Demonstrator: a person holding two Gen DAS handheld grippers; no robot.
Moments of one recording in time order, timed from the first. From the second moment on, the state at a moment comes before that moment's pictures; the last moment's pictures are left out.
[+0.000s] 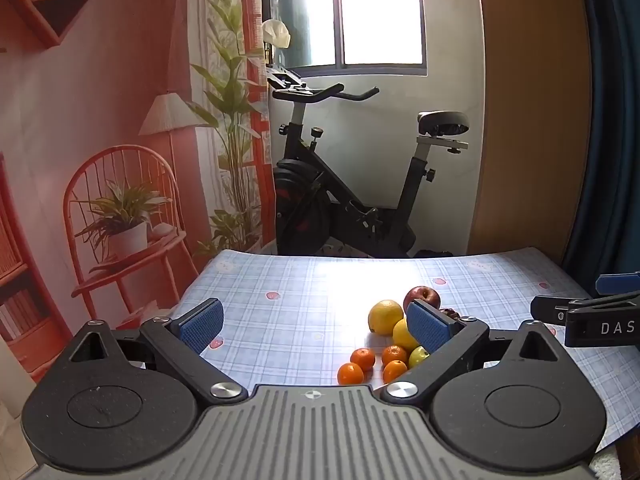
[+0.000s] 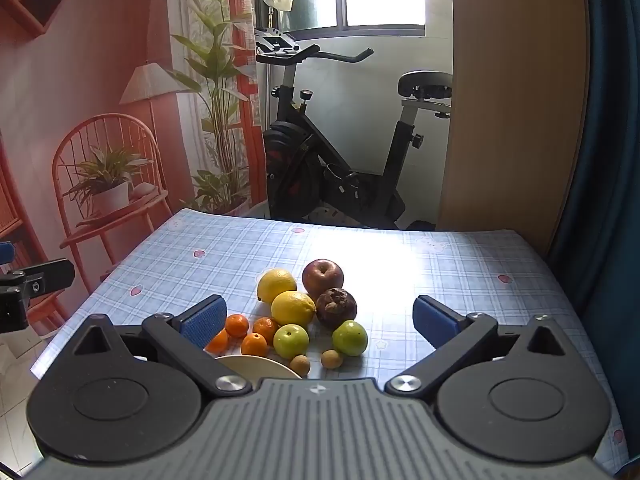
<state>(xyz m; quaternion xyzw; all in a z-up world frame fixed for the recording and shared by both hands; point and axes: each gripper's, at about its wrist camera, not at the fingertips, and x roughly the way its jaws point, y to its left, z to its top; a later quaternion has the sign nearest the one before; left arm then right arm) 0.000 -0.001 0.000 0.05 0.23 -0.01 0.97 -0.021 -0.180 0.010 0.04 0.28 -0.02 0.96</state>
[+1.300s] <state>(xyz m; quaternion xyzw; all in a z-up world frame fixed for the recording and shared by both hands) -0.006 0.000 0.009 0.04 0.22 -0.01 0.97 -0.023 -0.177 0.015 0.03 0.27 -0.03 0.96</state>
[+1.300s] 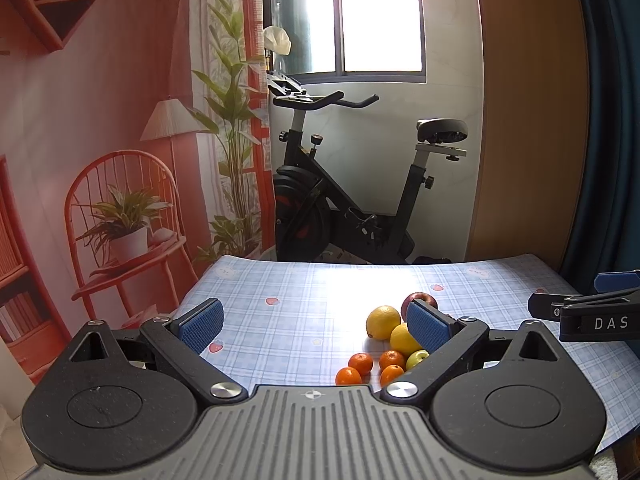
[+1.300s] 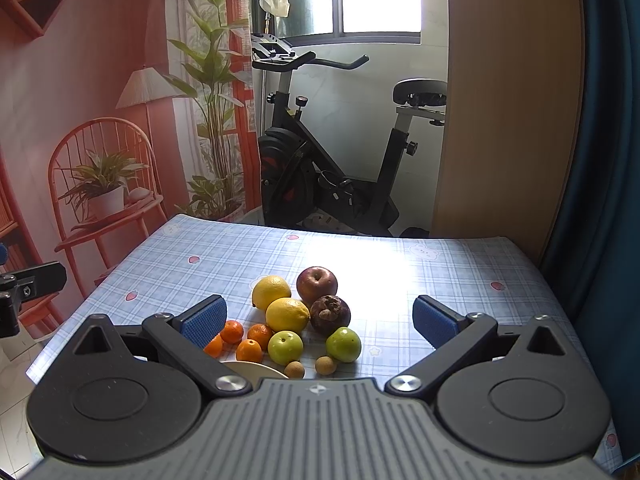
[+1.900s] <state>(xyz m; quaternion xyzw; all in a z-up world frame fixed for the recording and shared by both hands) -0.004 -0.004 0.007 0.04 0.21 -0.01 0.98 -0.024 -0.178 0.014 0.03 0.27 -0.04 0.96</state>
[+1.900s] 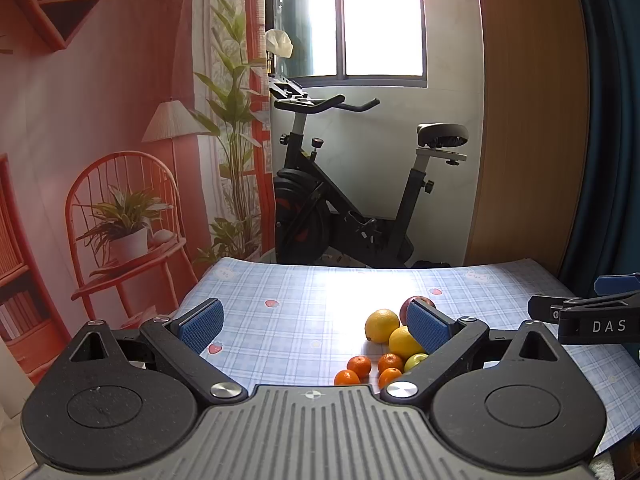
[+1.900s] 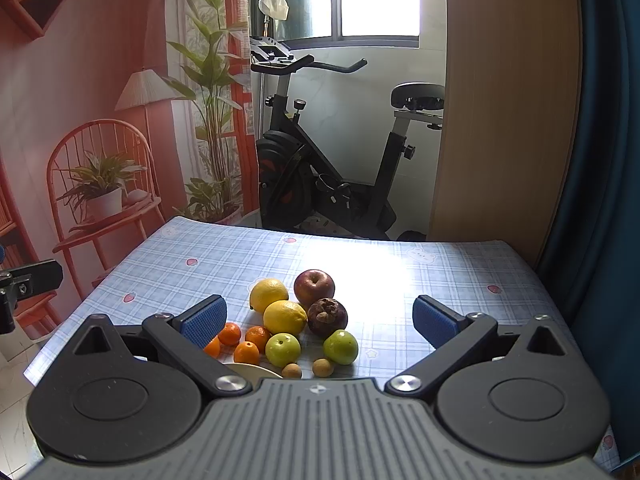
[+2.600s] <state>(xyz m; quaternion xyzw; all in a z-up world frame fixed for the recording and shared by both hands) -0.009 0.000 0.005 0.03 0.21 -0.01 0.98 -0.026 -0.176 0.013 0.03 0.27 -0.04 0.96</state>
